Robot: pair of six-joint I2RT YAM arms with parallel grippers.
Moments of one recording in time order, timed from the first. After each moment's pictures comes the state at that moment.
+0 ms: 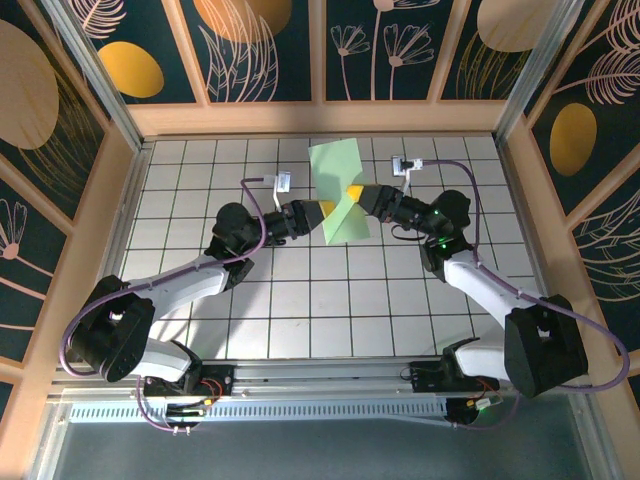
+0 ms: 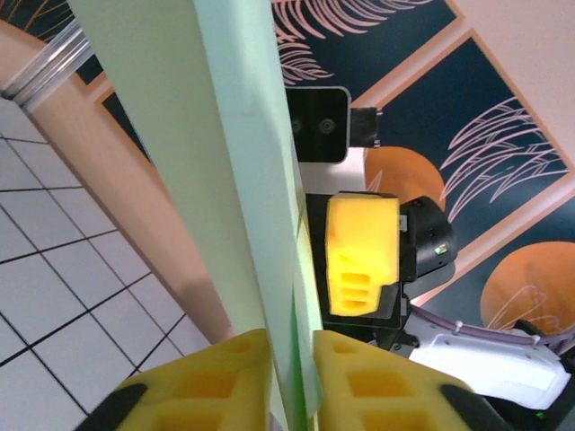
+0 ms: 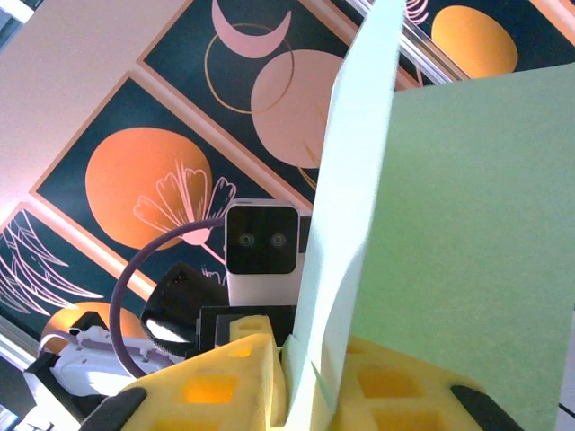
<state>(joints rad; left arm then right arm) -0.64 1.42 0.72 0.93 0.63 -1.07 0.38 1.26 0.69 0.89 -0.87 1.08</state>
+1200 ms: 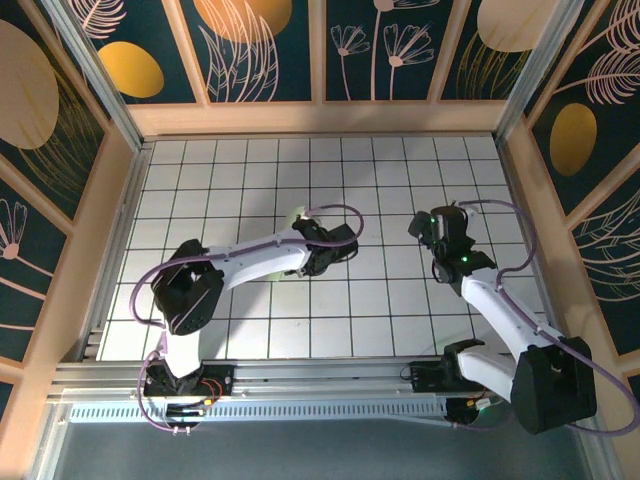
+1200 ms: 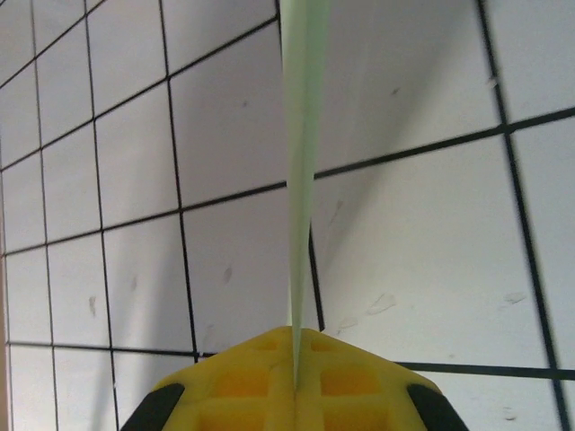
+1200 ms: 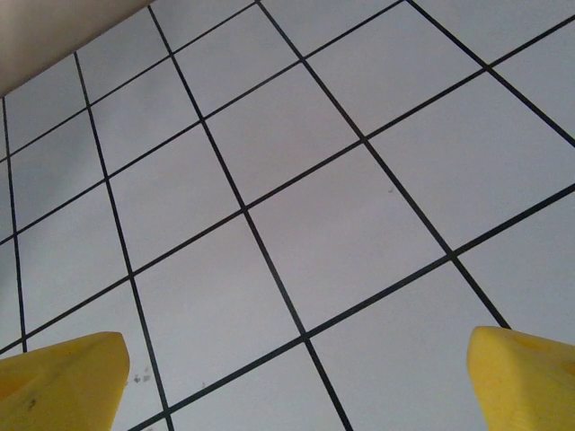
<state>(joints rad) -0.99 1.90 1.41 -1.15 -0.70 -0.77 0.27 1.07 0.61 -0.25 0.35 0.63</state>
